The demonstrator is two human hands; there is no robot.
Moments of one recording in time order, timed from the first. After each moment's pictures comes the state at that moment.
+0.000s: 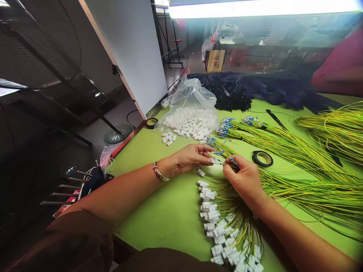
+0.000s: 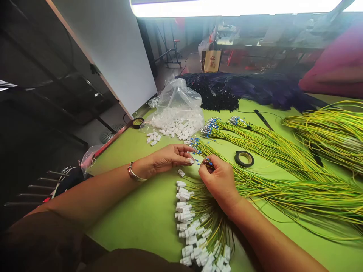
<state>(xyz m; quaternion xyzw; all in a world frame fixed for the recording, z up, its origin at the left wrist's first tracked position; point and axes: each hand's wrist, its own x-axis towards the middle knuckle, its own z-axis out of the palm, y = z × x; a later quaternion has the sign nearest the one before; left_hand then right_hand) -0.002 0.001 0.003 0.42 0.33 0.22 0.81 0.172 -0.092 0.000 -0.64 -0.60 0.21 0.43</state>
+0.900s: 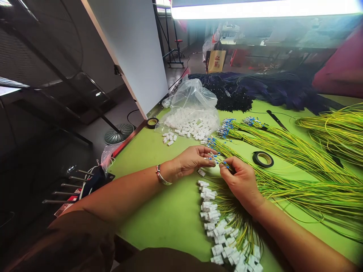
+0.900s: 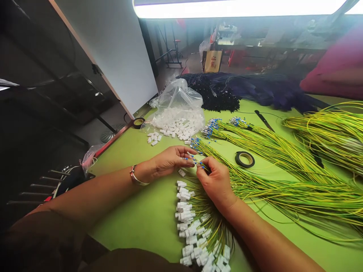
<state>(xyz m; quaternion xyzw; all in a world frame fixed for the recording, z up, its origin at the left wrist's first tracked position) 0.006 -0.012 0.003 0.41 0.33 0.27 0.80 0.165 -0.092 -0.005 -0.61 -0.62 0.20 0.45</state>
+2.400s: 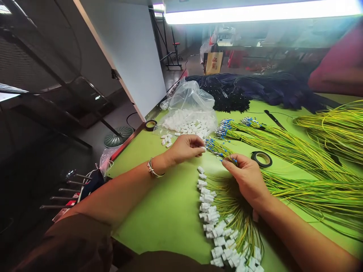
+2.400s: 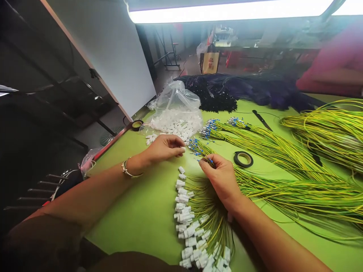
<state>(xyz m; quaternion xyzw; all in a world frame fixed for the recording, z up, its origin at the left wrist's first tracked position) -0.011 0.020 0.017 0.70 0.40 0.27 0.52 0.179 -0.086 0.001 -0.60 -0.48 0.39 0.50</state>
